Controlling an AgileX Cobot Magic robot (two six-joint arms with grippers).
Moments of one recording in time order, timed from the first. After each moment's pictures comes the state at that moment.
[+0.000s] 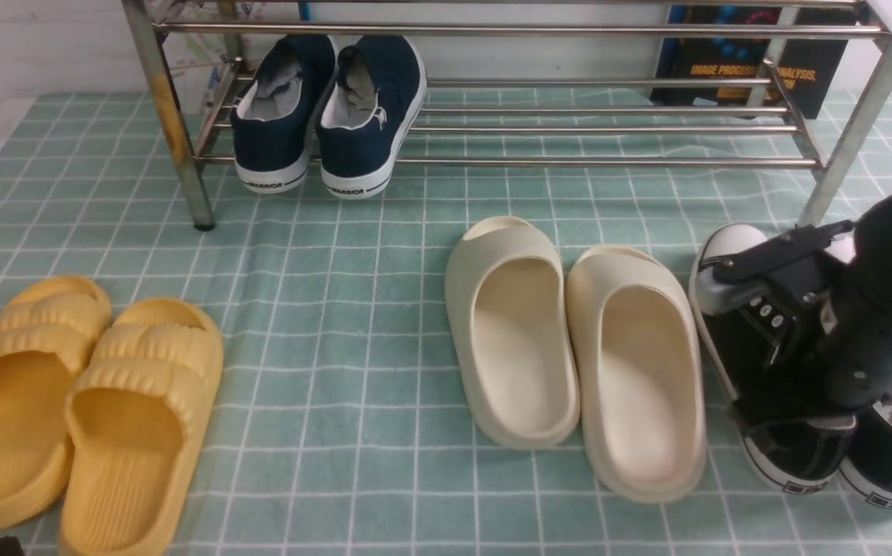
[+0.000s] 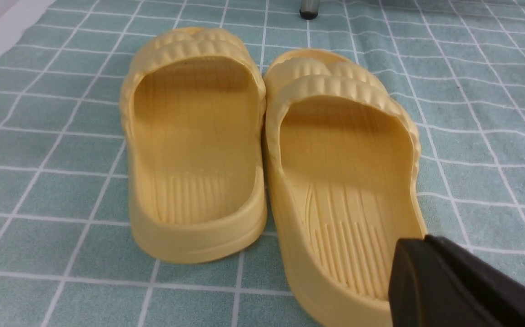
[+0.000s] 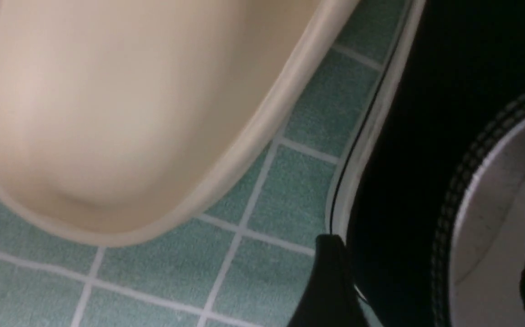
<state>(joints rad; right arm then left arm) 0.37 1.62 -0.98 -0.11 0.82 0.10 0.01 -0.01 0.03 -0.02 0.38 -0.08</state>
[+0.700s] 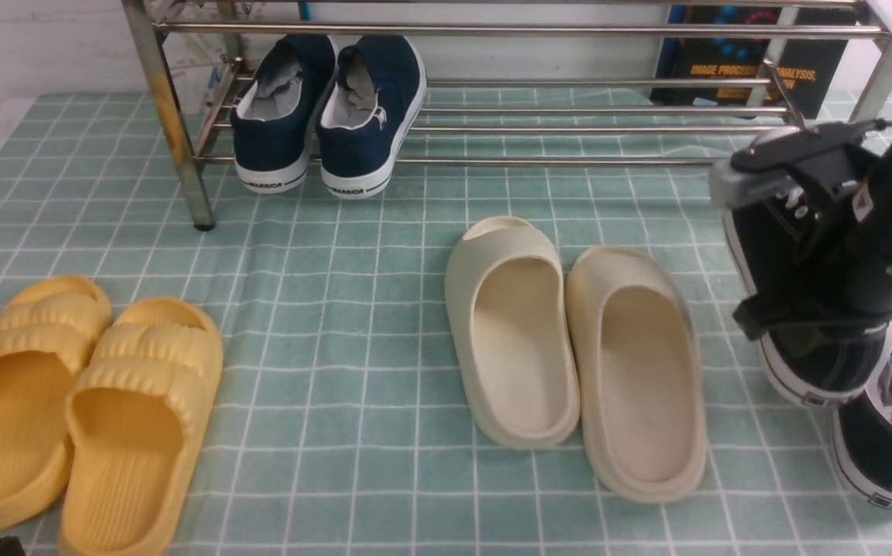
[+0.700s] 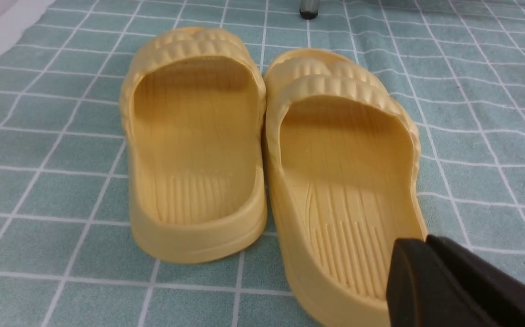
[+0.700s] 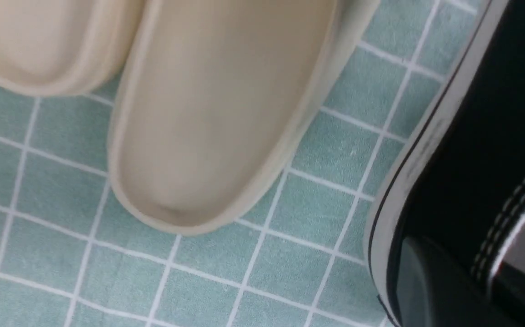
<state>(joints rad) 0.38 1.52 -1.25 -0.02 1.07 0.05 0.01 -0.01 0.03 -0.02 0.38 -0.08</state>
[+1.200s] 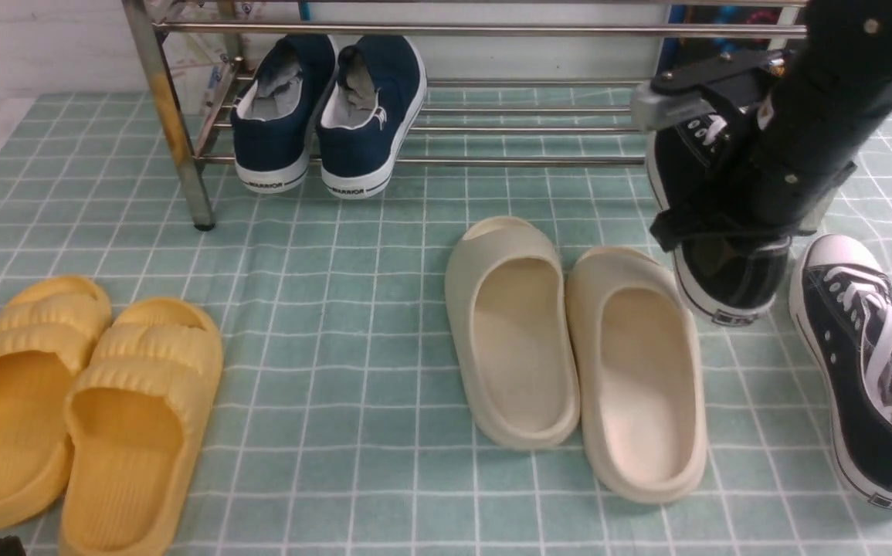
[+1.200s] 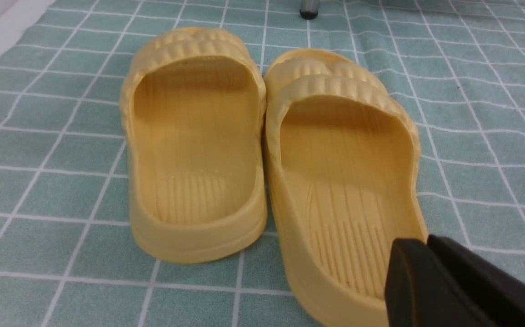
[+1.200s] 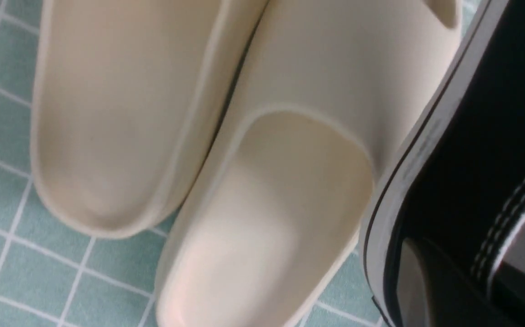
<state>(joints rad) 0.38 1.80 -1.61 0.02 1.12 -0.02 0.01 -0.01 0.03 -0.02 0.38 -0.08</state>
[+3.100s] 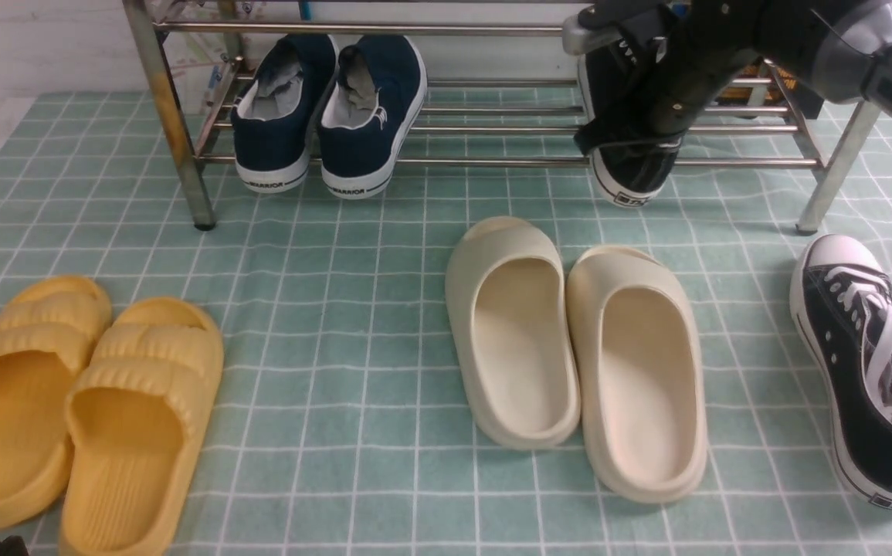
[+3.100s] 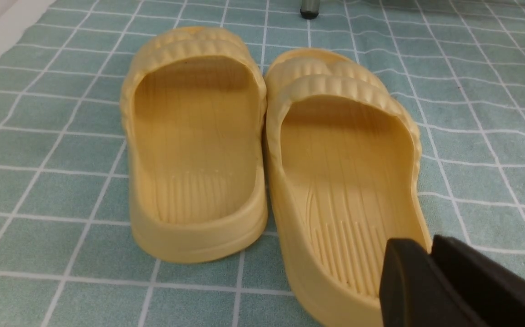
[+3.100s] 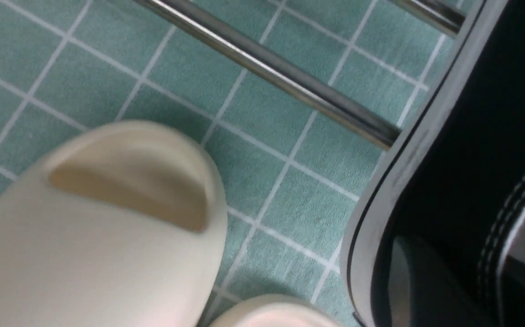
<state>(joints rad) 0.30 2.24 -2.16 0.05 0.92 -0.17 0.01 -0.01 0.03 -0.02 0.38 -0.08</state>
